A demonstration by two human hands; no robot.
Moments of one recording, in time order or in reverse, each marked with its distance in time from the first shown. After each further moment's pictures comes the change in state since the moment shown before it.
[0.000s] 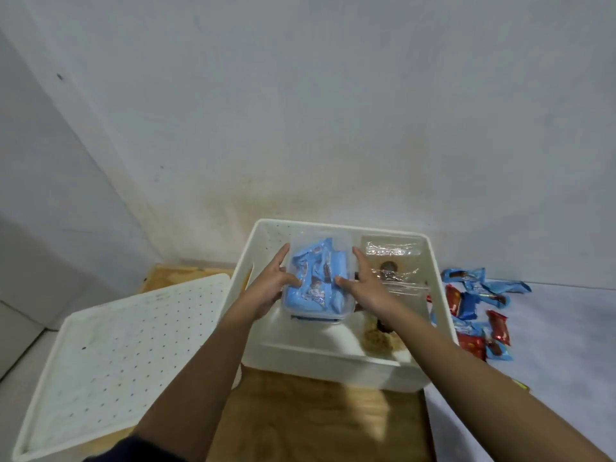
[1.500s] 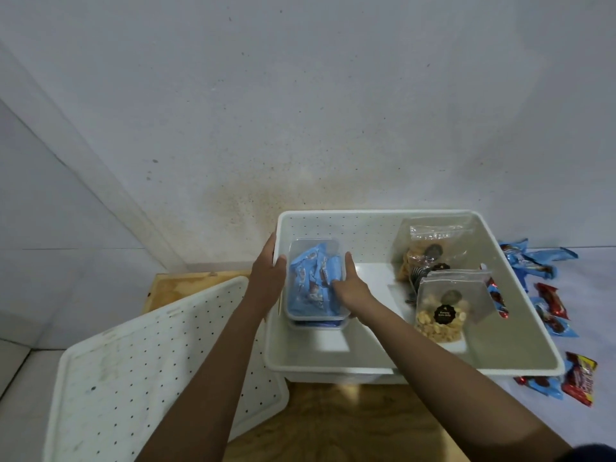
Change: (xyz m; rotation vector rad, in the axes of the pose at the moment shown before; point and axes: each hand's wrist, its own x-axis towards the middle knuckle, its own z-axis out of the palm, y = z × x) left_hand 0.067 -0.027 -0.091 0.462 0.246 0.293; right_hand 0.080 0.000 0.119 -0.113 0.141 0.291
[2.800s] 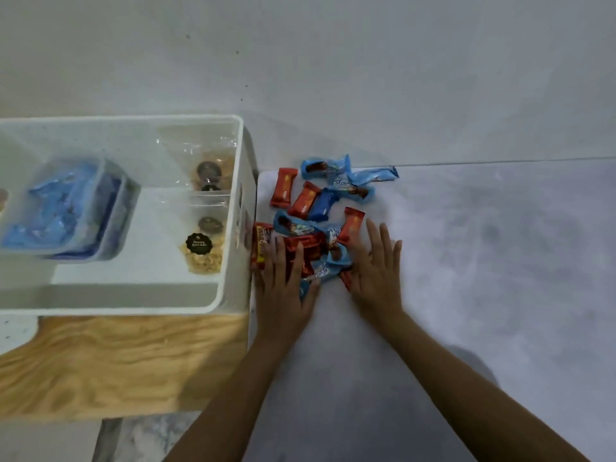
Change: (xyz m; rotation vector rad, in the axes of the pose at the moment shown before) left_hand -0.165 0.067 0.429 0.717 -0.054 0.249; right_hand 0.002 0.344 -0.321 -0.595 0.478 -0.583
